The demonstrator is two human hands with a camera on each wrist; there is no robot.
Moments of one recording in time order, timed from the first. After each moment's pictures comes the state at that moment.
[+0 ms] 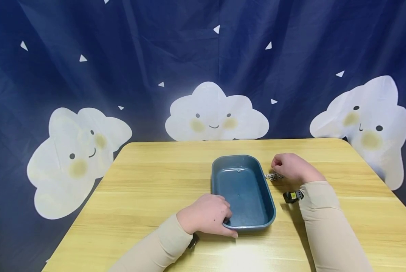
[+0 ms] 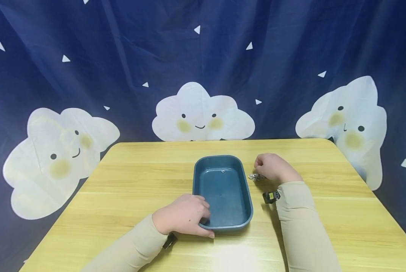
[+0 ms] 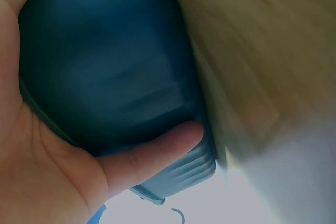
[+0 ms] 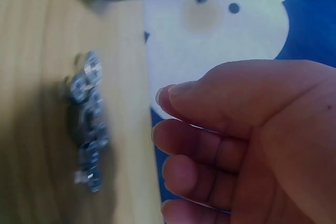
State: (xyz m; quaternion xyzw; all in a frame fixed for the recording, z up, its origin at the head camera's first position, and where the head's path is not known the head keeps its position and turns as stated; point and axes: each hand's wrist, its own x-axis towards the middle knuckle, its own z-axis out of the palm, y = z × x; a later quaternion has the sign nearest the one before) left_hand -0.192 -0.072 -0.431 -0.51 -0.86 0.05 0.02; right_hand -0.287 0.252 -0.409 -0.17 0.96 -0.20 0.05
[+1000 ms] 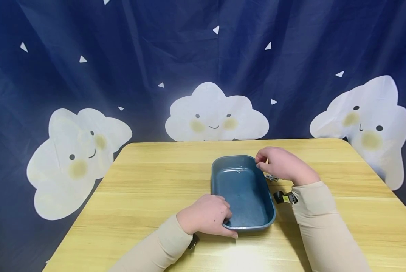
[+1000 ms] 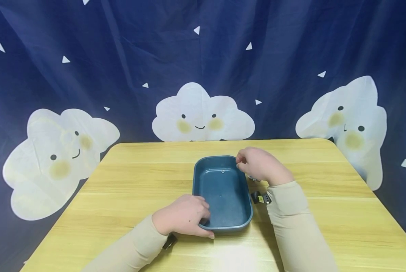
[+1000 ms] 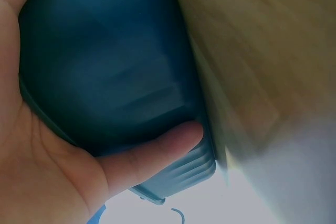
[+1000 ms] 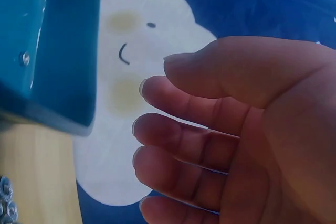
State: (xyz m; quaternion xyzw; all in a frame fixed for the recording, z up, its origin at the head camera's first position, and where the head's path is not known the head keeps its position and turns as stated) left_hand -0.193 -0.072 -0.430 -0.51 -0.86 0.04 0.02; right_hand -0.260 0.200 -0.356 -0.24 0.95 -0.21 0.00
